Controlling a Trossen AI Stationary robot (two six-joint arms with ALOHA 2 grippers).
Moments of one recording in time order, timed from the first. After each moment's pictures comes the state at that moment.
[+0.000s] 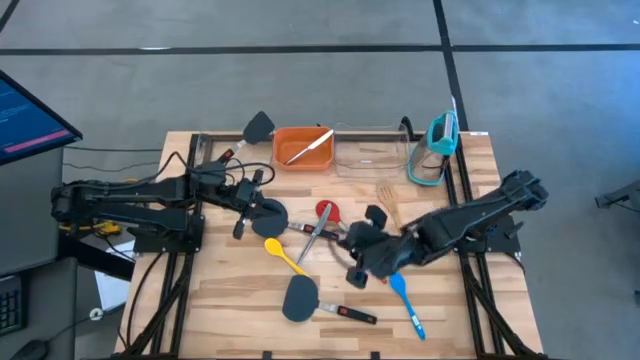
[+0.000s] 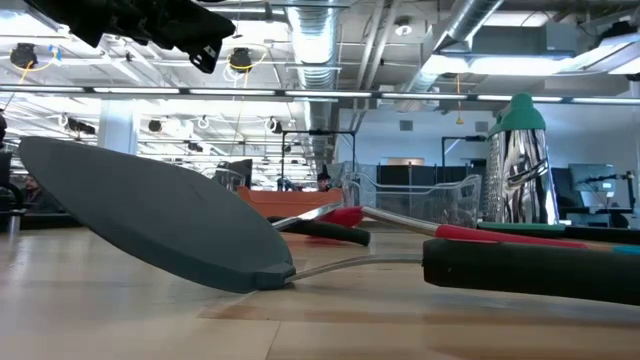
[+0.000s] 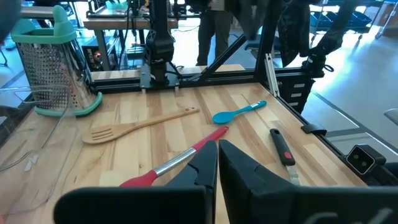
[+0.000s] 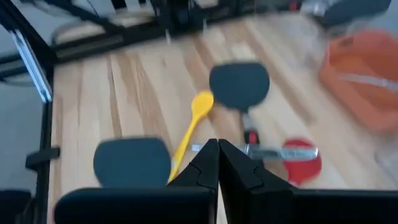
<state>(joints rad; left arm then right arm) 0.16 0.87 0.54 0.11 0.36 0.07 0.48 1.62 1.54 -0.76 0.58 0.61</state>
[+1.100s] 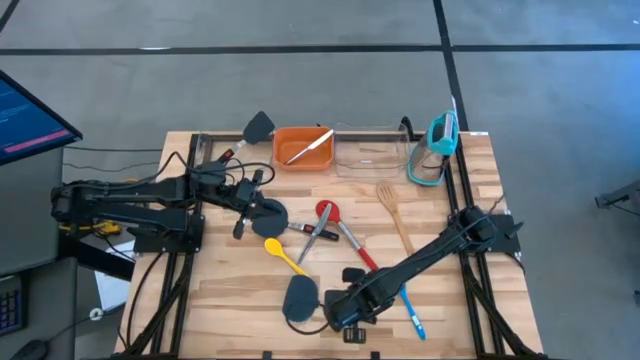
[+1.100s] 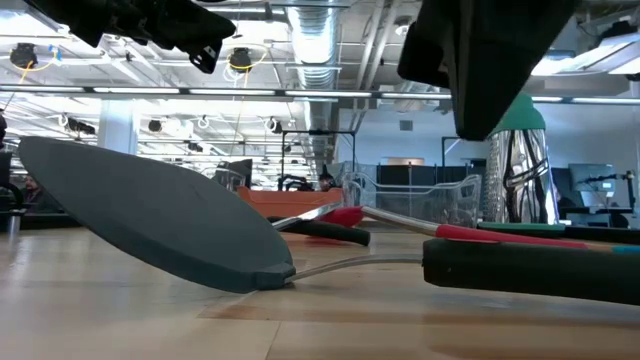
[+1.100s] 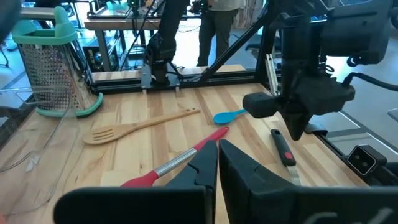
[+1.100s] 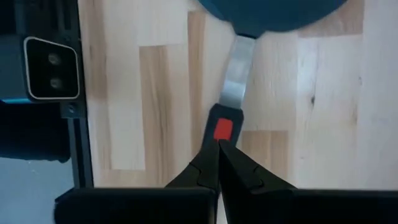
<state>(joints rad) 0.16 0.87 0.54 0.11 0.36 0.07 0.55 2.10 1.70 -0.88 0.03 0.58</state>
